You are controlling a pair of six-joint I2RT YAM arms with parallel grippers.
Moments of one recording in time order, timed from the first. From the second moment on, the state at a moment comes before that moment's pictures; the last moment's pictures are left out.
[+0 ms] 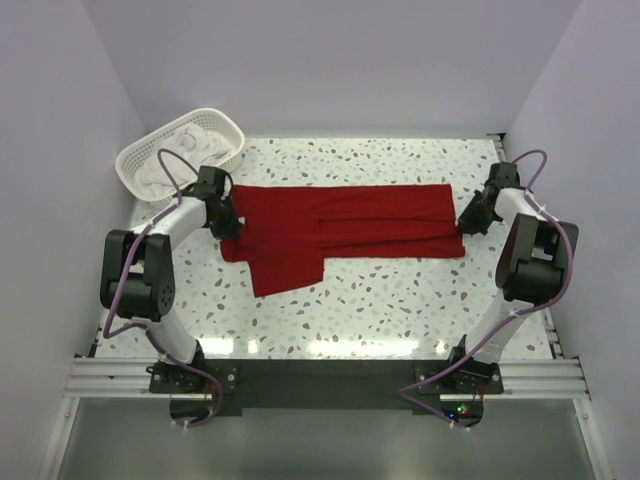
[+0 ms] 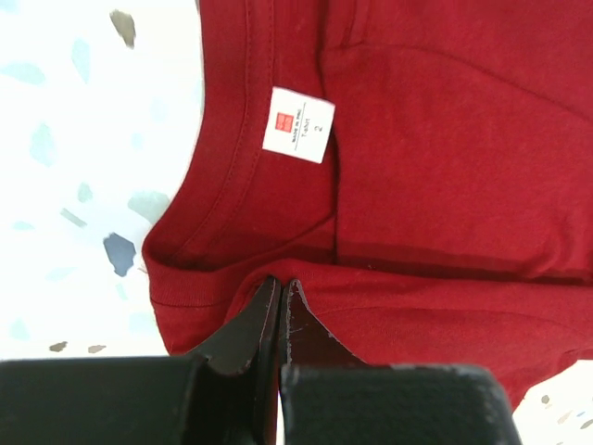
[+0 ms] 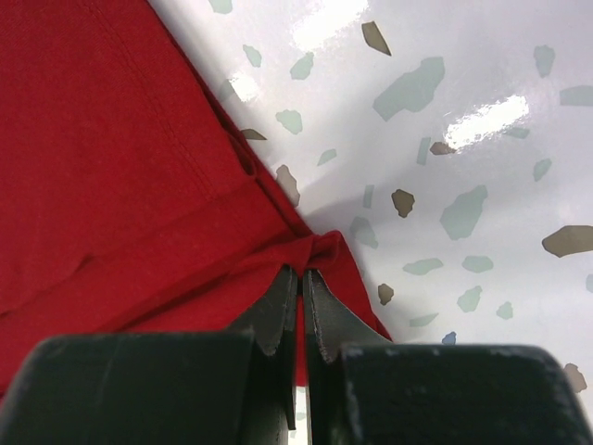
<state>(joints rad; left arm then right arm) -0.11 1.72 1.11 -0.51 0.03 -0.47 -0.26 1.86 1.26 -0.56 -0.08 0.42</state>
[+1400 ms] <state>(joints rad) -0.09 1.76 1.13 -0.49 -0.05 -0.49 -0.17 1.89 1.31 -0.54 -0.04 0.38</state>
